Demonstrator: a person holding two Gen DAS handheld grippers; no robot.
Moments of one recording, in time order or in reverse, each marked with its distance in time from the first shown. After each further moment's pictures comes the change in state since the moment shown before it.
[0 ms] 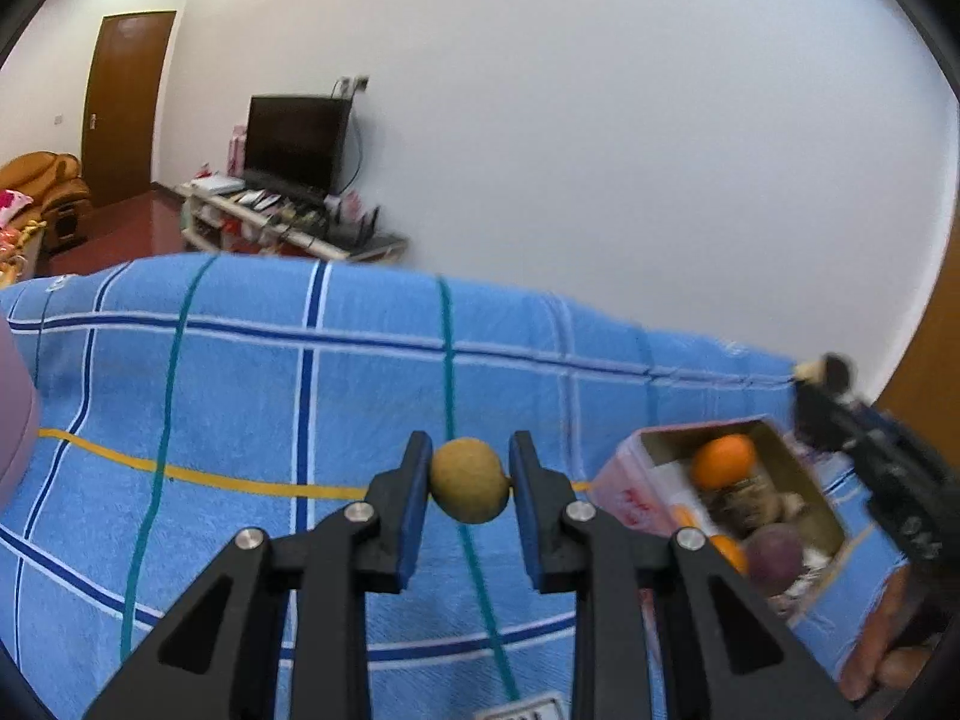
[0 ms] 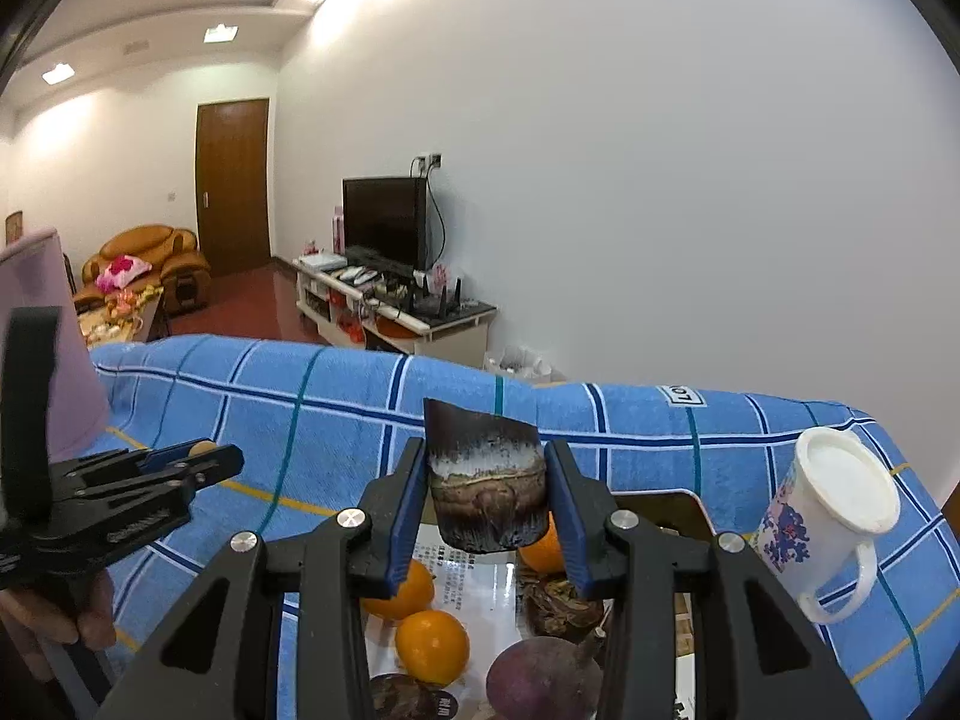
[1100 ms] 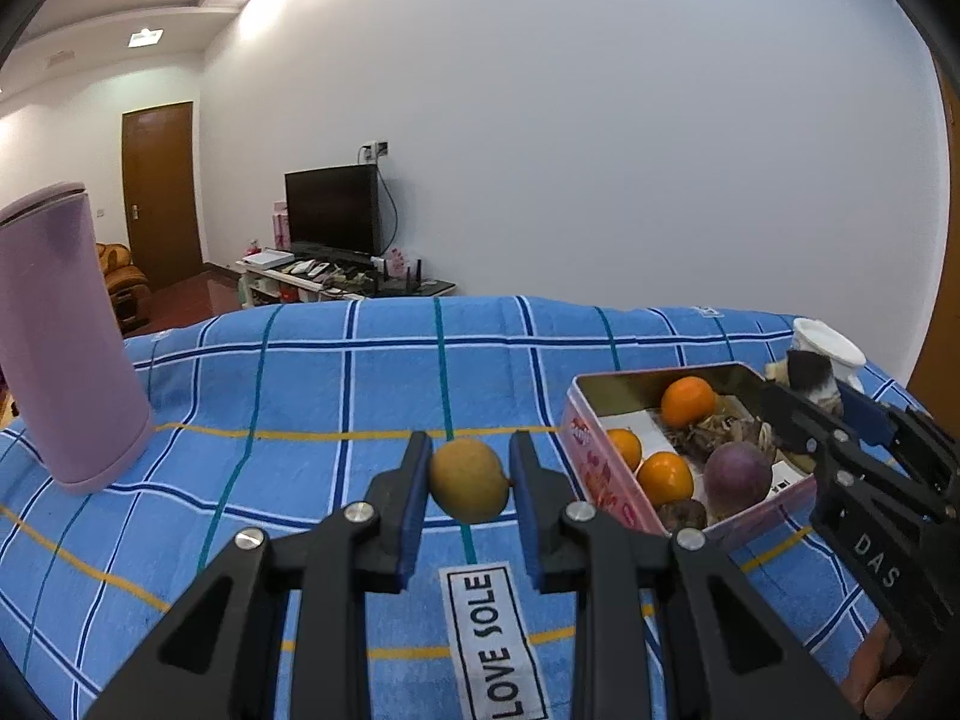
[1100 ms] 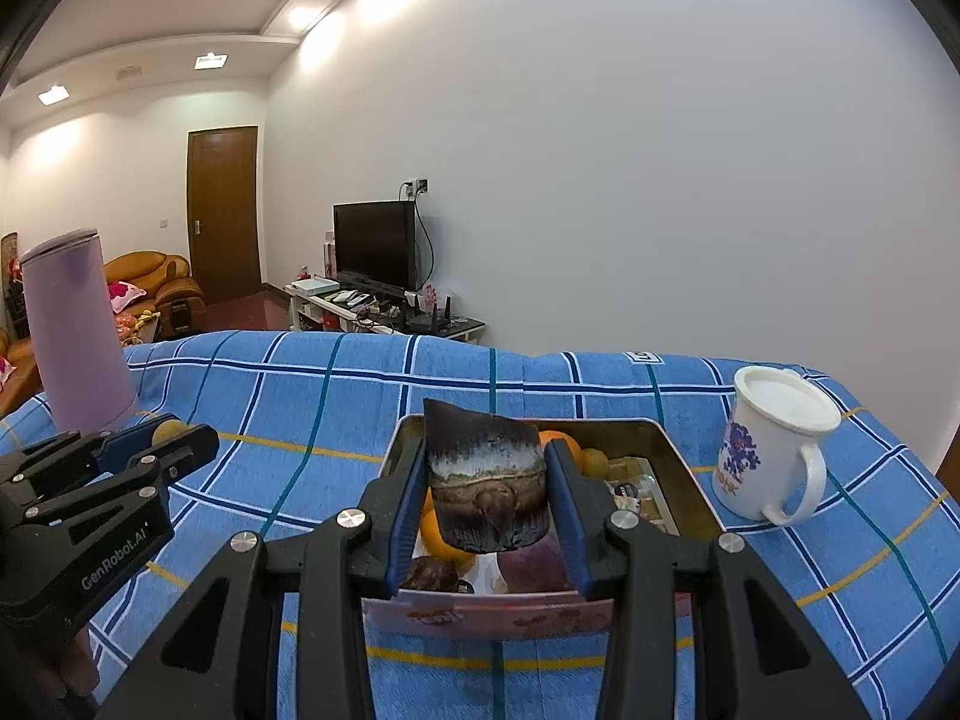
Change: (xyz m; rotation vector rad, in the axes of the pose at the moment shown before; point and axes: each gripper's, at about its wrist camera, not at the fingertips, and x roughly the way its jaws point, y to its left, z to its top) left arm -0.086 -0.067 -0.055 0.158 -0.091 0.217; right arm -0.065 0.004 -0.043 0.036 -0.057 -0.032
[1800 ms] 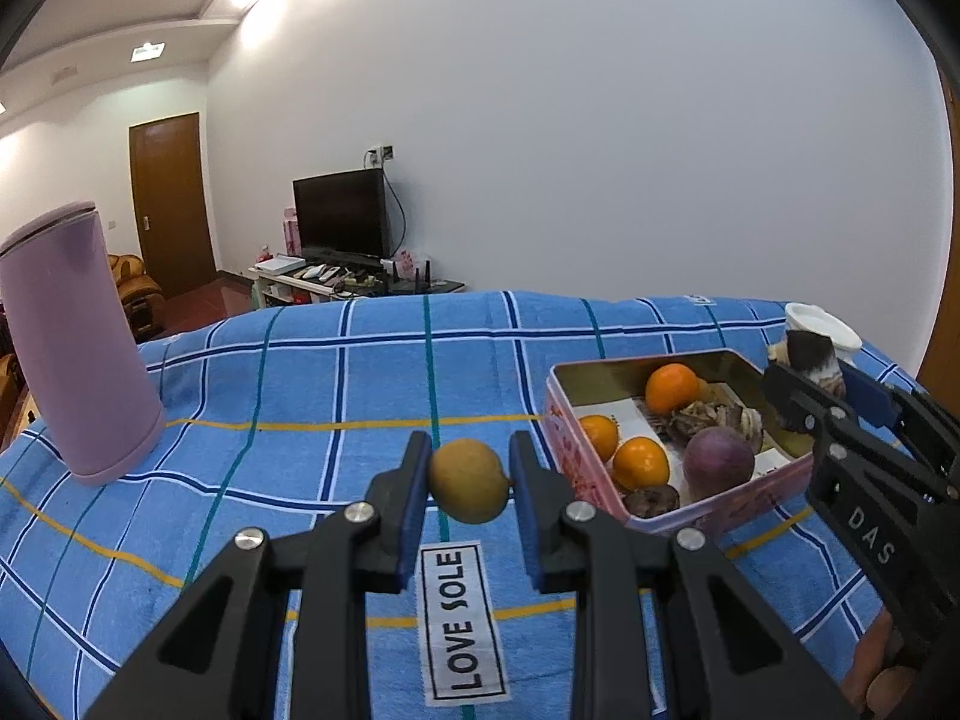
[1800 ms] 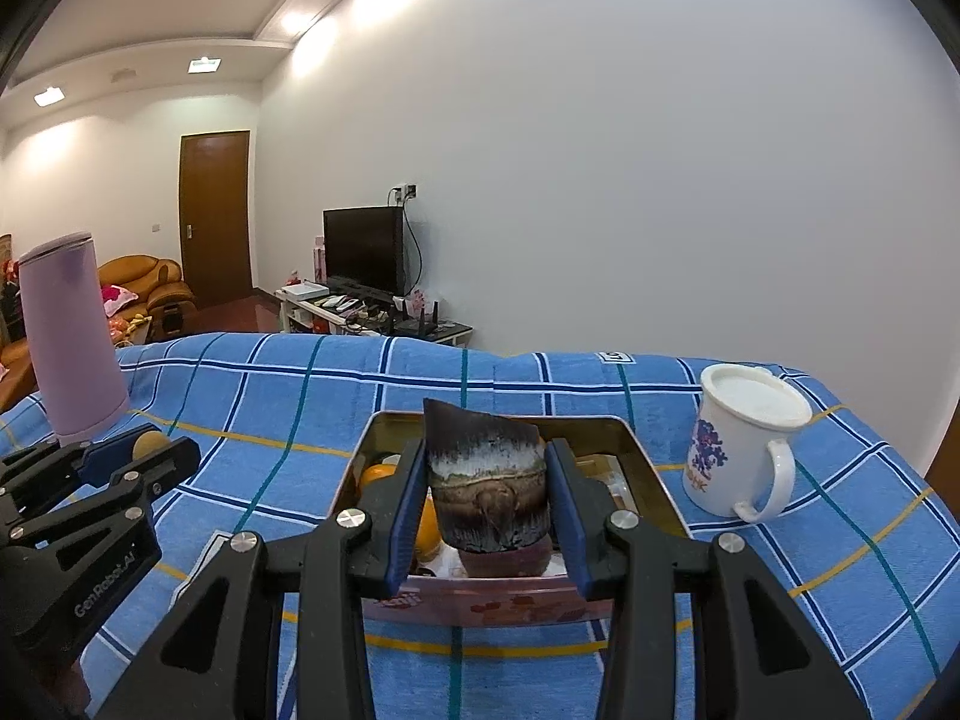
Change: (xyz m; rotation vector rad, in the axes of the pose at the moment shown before) left arm -0.015 -0.027 -0.005 0.028 -0.001 0.039; right arm -0.010 -0.017 -0.006 0.006 -0.015 -0.026
